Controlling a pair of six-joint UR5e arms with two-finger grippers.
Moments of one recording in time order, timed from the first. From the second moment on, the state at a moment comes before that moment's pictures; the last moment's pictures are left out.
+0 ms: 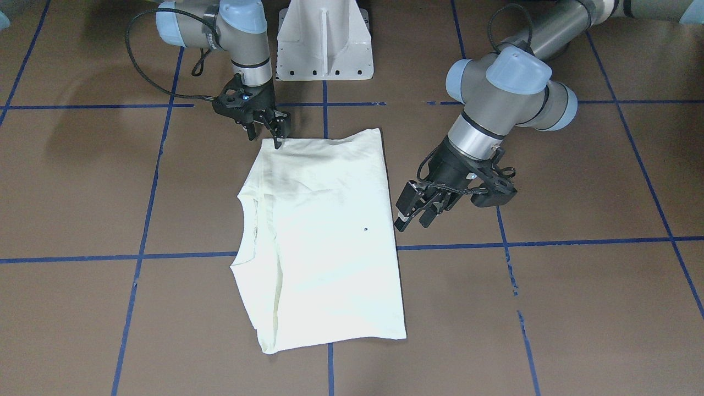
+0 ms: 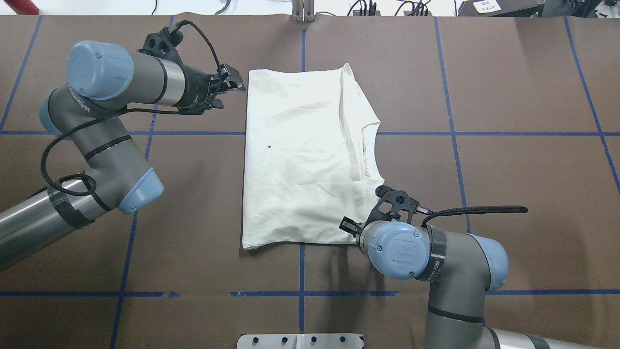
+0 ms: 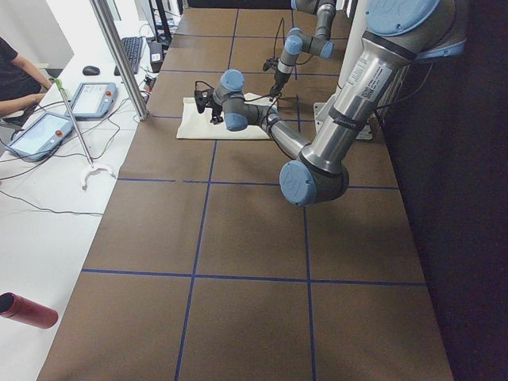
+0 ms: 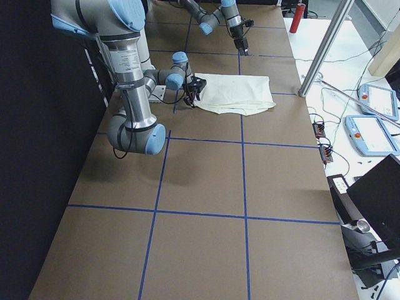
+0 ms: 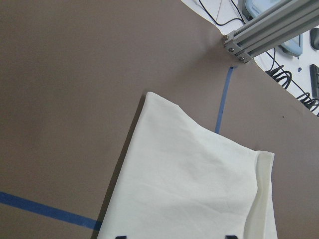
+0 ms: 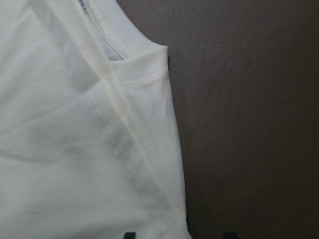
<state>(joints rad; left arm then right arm) -0.77 -2.13 -1.55 -2.30 -1.86 -1.65 0.26 -1.17 1.87 -1.49 1.49 1.89</state>
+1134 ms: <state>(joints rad) -0.77 -2.13 -1.55 -2.30 -1.86 -1.67 0.26 -1.17 1.85 -1.48 1.49 1.95</state>
